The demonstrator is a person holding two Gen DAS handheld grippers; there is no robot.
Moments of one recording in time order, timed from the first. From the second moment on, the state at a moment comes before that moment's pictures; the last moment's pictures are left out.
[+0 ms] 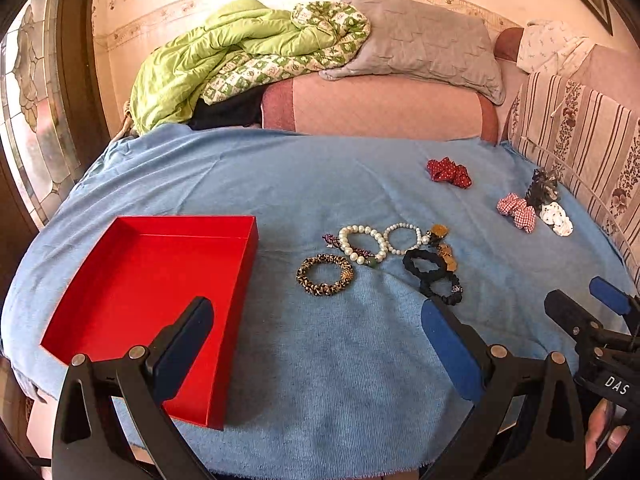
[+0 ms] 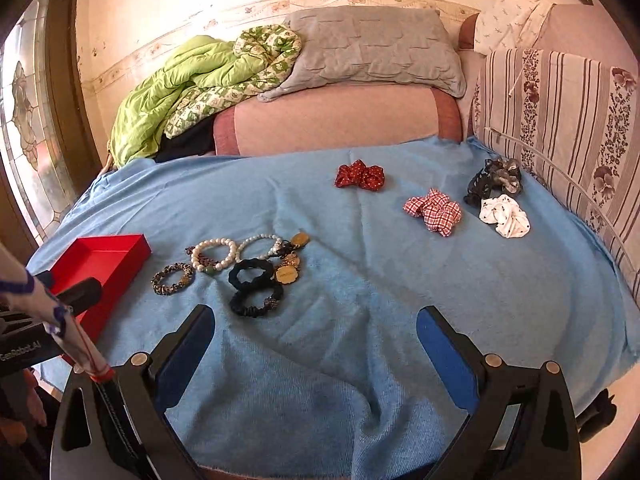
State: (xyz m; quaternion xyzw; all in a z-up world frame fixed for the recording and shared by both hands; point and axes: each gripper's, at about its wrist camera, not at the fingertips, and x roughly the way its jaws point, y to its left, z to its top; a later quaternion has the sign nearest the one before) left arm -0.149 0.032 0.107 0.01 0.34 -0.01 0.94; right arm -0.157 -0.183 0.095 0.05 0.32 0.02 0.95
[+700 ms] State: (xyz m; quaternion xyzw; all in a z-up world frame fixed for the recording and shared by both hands) left arm -0.158 0.030 0.111 0.01 0.33 0.00 0.94; right arm -0.156 -0.185 0.093 0.06 0.33 0.02 0.94
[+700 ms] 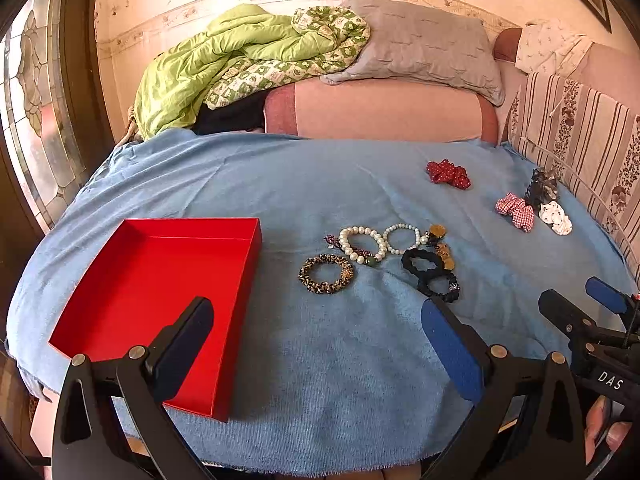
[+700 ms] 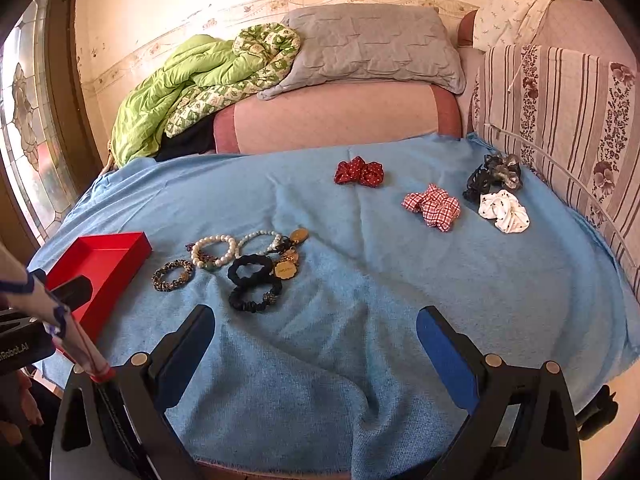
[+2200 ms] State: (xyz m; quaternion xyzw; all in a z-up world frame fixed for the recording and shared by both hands) left arm -0.153 0.065 0.087 -0.03 0.33 -0.01 0.94; right arm -0.129 -0.165 0.080 0.06 0.37 0.10 0.92
